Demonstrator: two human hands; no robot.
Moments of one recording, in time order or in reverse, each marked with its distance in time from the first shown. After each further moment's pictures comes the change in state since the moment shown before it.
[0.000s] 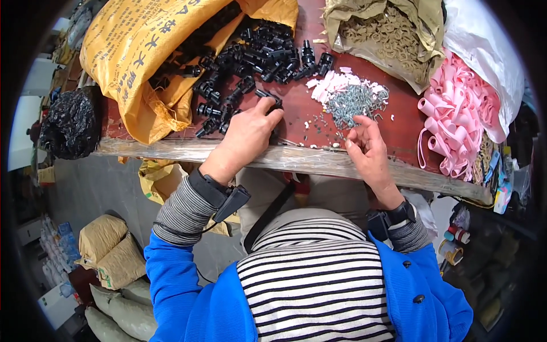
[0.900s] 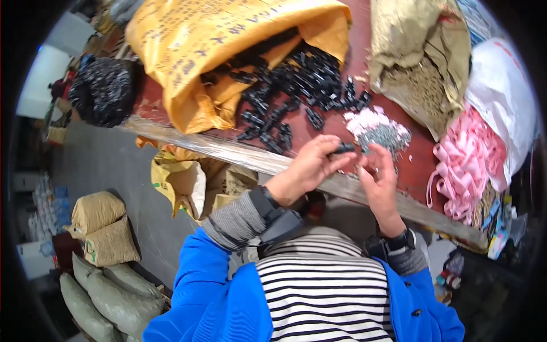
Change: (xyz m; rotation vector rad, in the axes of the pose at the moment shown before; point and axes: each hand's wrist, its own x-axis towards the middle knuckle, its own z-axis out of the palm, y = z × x) left_hand 0.008 0.051 0.016 -2.342 0.142 -0.788; right_hand 0.005 -0.042 0.033 0.142 -0.029 -0.081
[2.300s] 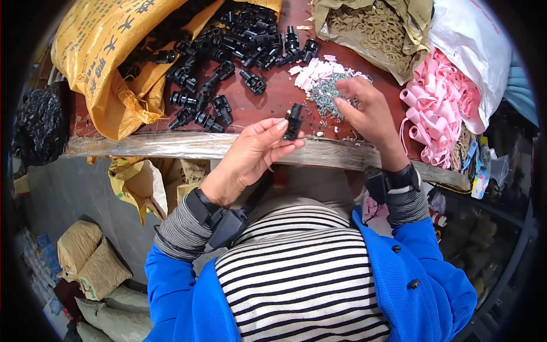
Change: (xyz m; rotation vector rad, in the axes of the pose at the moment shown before) left_hand -0.018 0.002 -0.018 0.205 -0.099 -0.154; right_hand 0.050 -0.002 -0.059 -0.765 -0.135 -0.143
